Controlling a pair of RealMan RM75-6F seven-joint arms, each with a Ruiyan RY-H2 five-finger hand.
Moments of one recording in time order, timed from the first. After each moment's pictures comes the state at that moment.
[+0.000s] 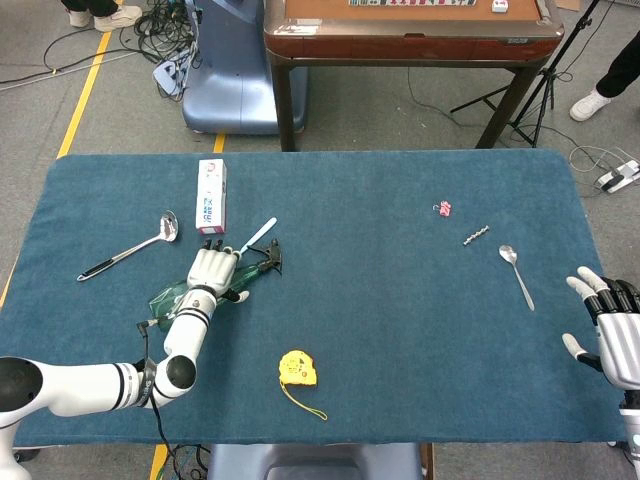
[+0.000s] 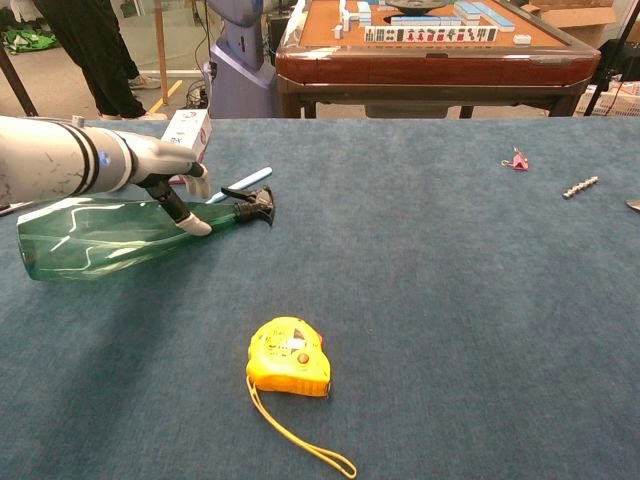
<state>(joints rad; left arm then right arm) -1.16 -1.53 -0.14 -1.48 0.13 0.96 1.00 0.07 -1.00 0.09 -1.70 -1.44 1.48 -0.14</state>
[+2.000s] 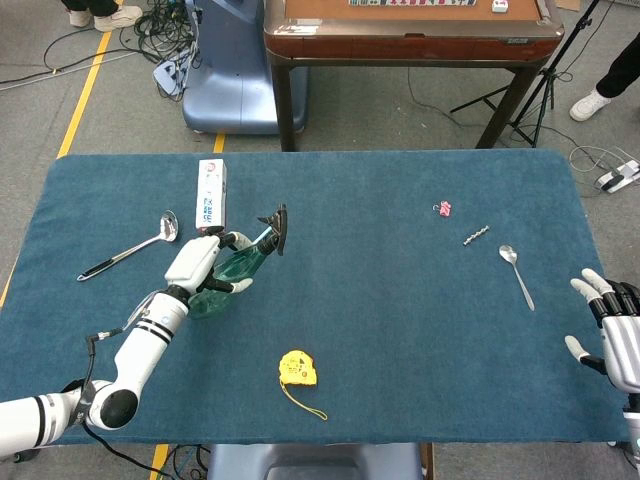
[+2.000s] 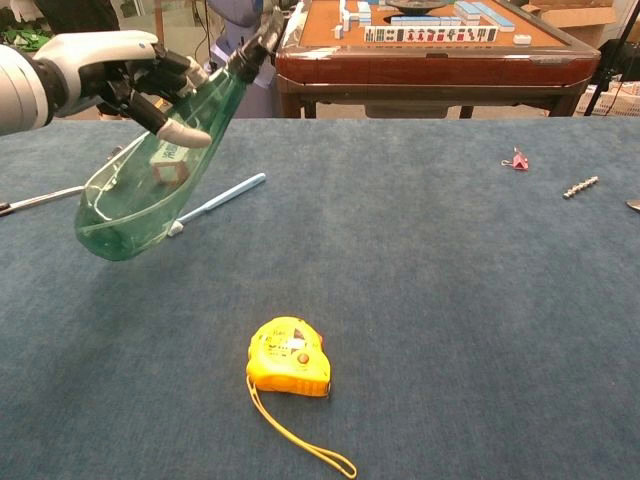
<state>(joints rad) -0.82 -1.31 -0.28 -1.72 0.91 0.96 -0.03 0.06 -1.01 0.09 -1.69 -1.45 1.50 -0.11</state>
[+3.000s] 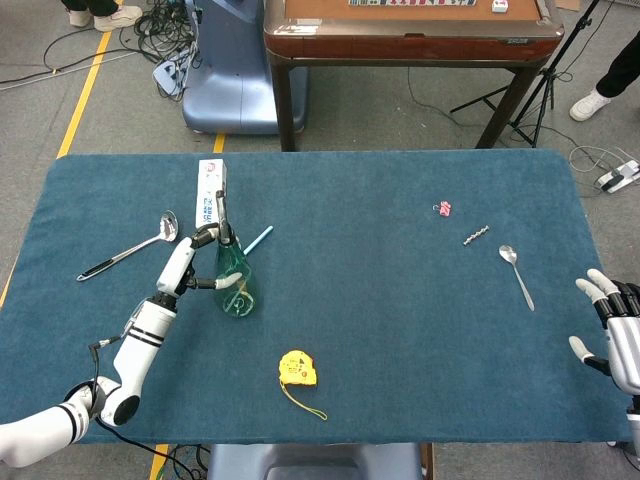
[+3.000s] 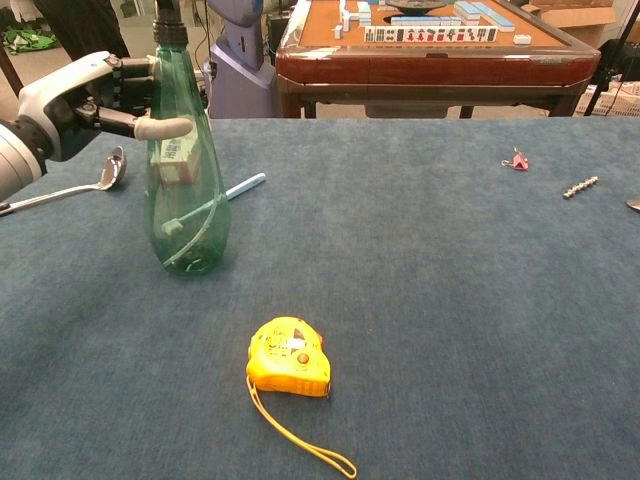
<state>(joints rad) -0.68 -1.61 -0.25 -1.17 1.43 1.13 -0.82 0.05 -1.00 0.09 -1.70 -1.44 1.51 -0.12</state>
